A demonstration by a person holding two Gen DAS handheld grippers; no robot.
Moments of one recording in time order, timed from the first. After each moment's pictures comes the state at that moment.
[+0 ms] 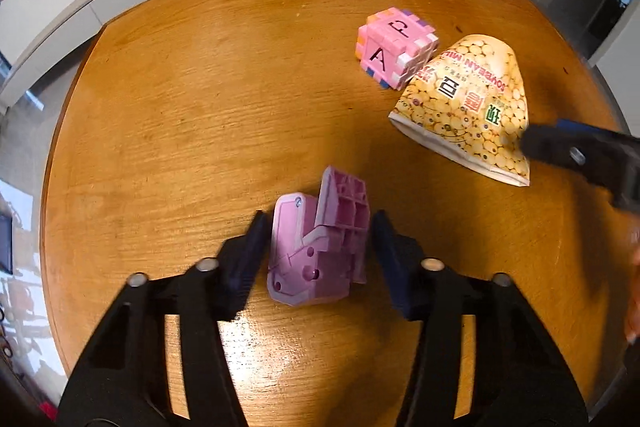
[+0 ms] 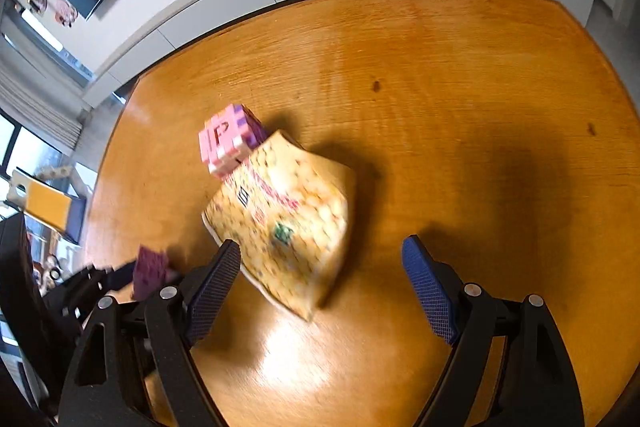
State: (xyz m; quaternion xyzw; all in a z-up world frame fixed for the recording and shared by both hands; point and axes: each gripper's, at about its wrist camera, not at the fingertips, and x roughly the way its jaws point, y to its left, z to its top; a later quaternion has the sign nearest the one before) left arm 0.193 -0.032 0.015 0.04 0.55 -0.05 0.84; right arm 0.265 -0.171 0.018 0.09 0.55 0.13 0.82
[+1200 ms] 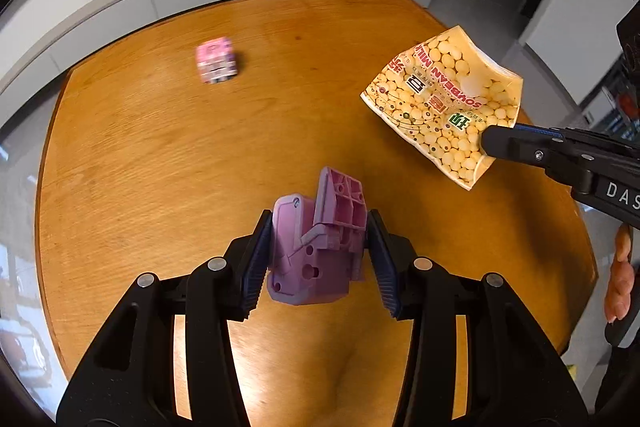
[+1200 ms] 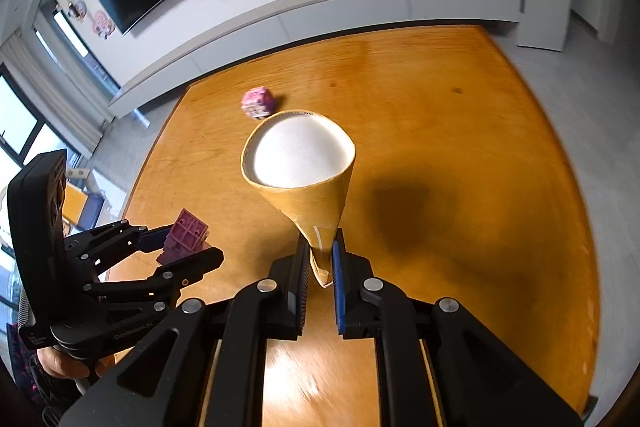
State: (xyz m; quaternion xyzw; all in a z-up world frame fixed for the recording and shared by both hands) left arm 0.068 -0.106 0.081 0.05 0.50 -0.16 0.85; right arm 0.067 -0.278 0.113 0.09 0.47 0.14 0.86
